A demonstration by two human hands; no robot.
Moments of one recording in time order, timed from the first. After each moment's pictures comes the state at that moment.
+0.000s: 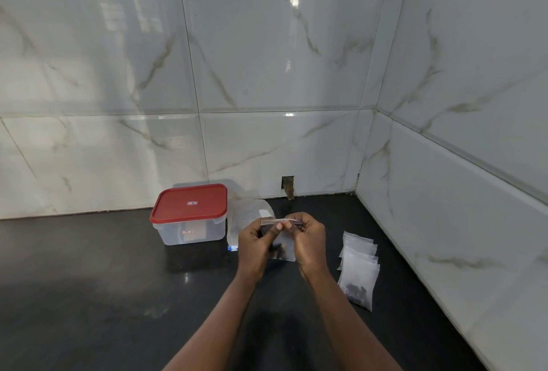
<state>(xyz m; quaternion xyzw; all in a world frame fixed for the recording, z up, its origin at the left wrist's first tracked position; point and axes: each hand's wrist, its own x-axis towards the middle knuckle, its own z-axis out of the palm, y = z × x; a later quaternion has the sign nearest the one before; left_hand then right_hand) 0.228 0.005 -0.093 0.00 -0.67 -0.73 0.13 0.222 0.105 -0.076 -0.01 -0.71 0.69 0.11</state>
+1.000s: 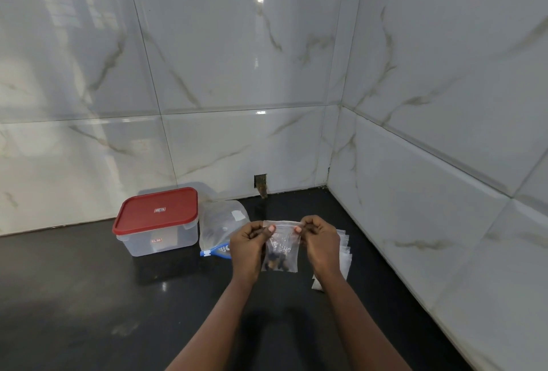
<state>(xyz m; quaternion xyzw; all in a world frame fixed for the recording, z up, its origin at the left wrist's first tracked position) 0.215 0.038 -0.106 0.03 -0.67 -0.74 0.08 0.226 0.170 -0.087 -0.10 -0.75 0.64 0.14</state>
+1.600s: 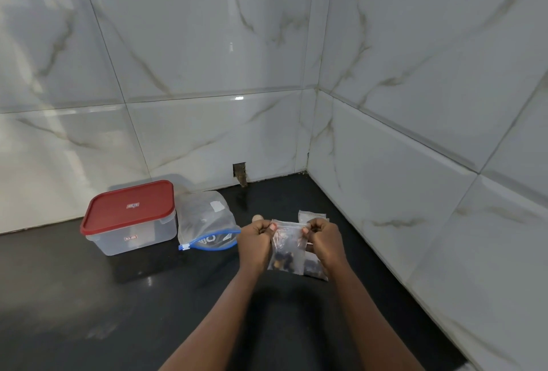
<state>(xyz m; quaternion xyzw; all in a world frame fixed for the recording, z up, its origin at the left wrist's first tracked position) 0.214 0.083 -0.123 0.03 -0.74 -0.67 0.02 0.235 0.220 -0.114 -0.19 -0.74 0.64 0.06</state>
